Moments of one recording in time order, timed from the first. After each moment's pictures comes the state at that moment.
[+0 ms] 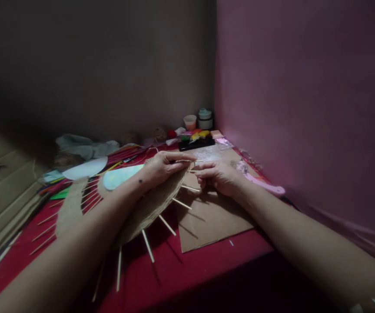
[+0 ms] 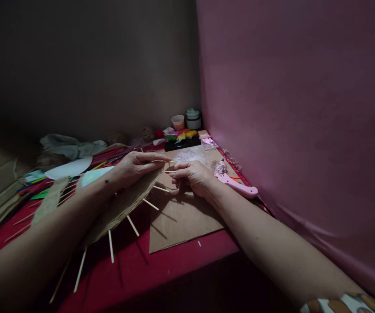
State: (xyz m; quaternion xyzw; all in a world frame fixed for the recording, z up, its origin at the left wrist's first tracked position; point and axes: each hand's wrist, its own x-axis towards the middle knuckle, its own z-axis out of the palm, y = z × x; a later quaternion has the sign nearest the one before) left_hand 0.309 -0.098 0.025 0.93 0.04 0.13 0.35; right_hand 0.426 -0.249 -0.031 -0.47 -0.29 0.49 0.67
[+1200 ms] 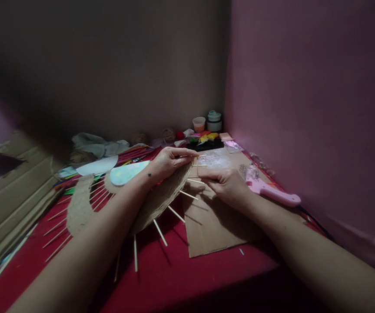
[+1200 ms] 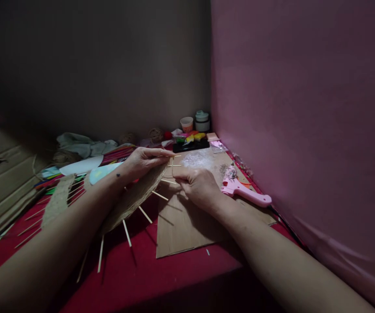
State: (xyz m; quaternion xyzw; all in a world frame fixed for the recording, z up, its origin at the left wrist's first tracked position) left_hand 0.317 -0.077 0.021 0.92 0.05 0.17 0.34; right_hand 0.411 -0.260 -0.032 -0.70 -0.56 -0.01 0.45
